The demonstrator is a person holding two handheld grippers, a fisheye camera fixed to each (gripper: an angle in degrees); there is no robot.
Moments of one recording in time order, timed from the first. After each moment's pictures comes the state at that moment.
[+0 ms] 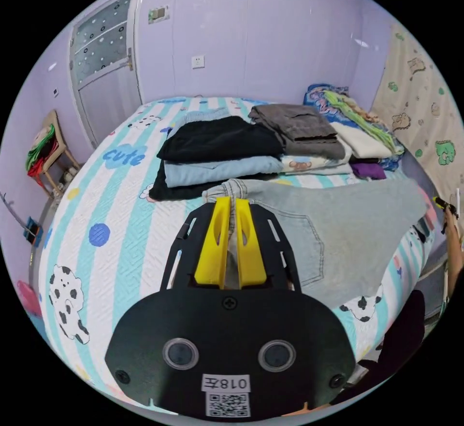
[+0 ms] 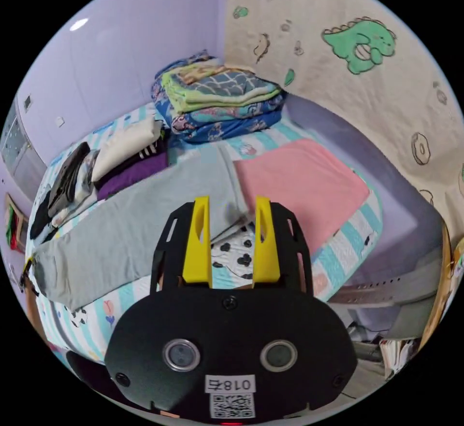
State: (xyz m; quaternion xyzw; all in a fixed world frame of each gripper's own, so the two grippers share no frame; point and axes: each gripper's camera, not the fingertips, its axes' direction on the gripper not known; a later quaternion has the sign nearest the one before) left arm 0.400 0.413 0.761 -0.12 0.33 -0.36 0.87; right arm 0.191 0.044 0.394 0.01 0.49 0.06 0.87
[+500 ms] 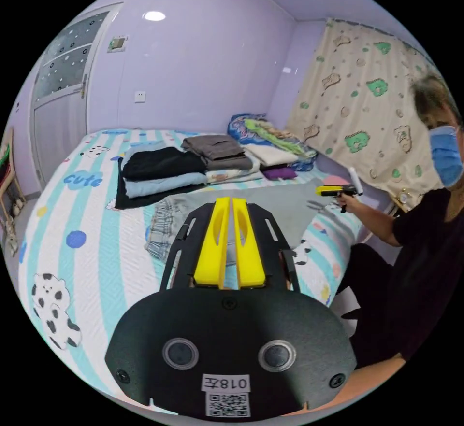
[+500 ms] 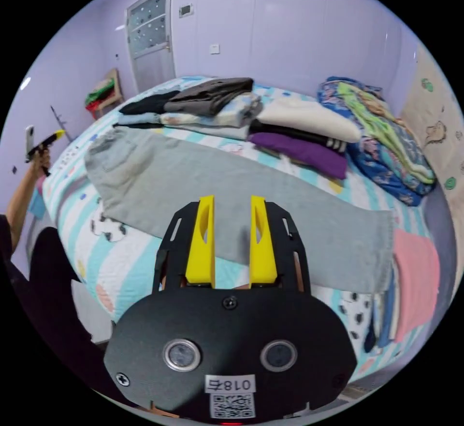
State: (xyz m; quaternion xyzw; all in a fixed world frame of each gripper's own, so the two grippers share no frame) left arm 0.328 0.442 0.632 0.04 0.47 -0.33 0.82; right arm 0.115 0.118 0.610 -0.16 0.21 -0.21 0.94
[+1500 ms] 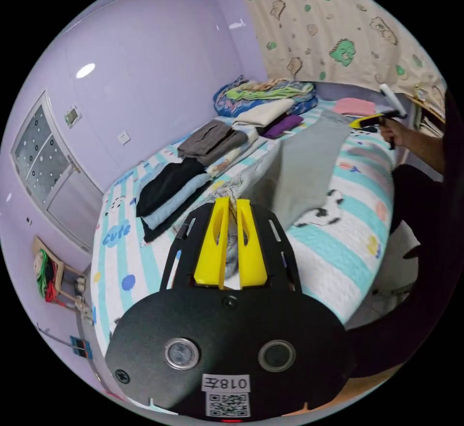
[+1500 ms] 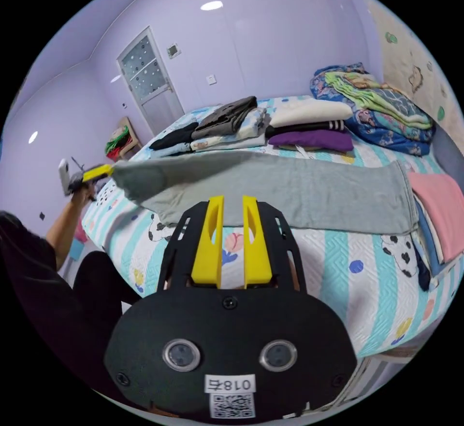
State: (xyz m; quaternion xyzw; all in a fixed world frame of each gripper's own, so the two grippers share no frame) left arm 0.370 0.398 0.514 0.04 0.36 -0.11 0.93; right arm 0.168 0.155 0.539 -0.07 0.16 -0.11 0.98
